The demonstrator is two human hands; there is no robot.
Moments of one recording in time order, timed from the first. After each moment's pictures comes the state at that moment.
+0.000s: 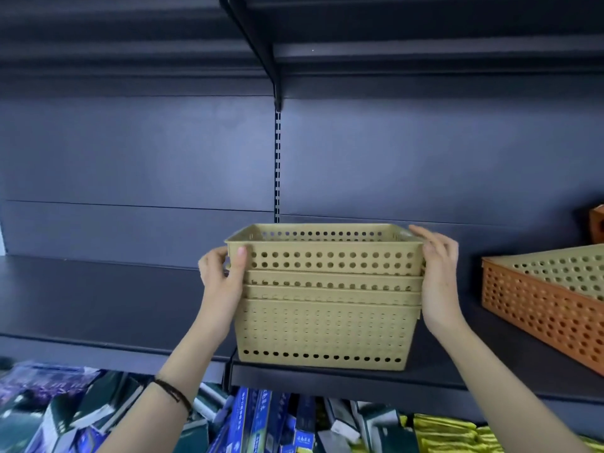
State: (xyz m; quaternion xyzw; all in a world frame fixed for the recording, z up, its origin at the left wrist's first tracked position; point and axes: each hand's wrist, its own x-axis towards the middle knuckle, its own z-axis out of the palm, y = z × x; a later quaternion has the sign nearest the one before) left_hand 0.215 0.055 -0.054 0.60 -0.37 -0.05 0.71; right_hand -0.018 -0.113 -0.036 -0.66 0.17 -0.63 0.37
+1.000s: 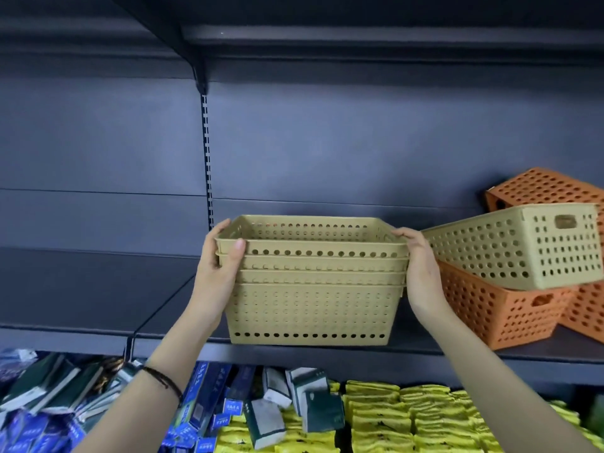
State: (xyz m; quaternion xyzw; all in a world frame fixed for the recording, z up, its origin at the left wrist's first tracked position) left_hand 0.075 -0.008 -0.059 0.54 -0.43 -0.07 0.72; right_hand -0.165 -0.170 -0.045 -0.68 0.28 -0.59 0.35
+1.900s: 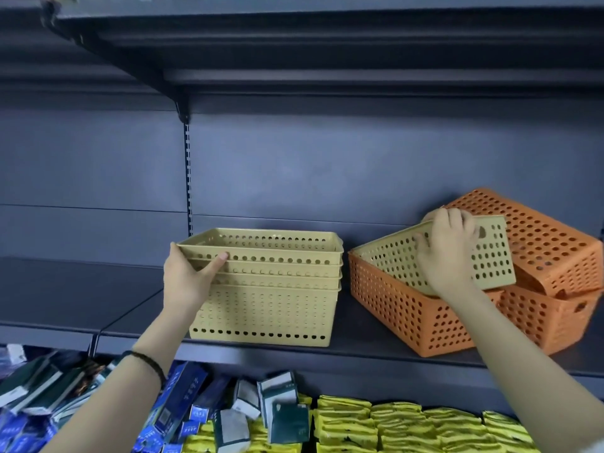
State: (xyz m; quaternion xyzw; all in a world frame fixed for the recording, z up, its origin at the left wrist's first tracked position) left_hand 0.012 -0.022 -0.040 0.70 -0.29 0.08 0.65; right_hand -0.296 -0.233 0.010 -0.71 0.42 -0.55 -0.14
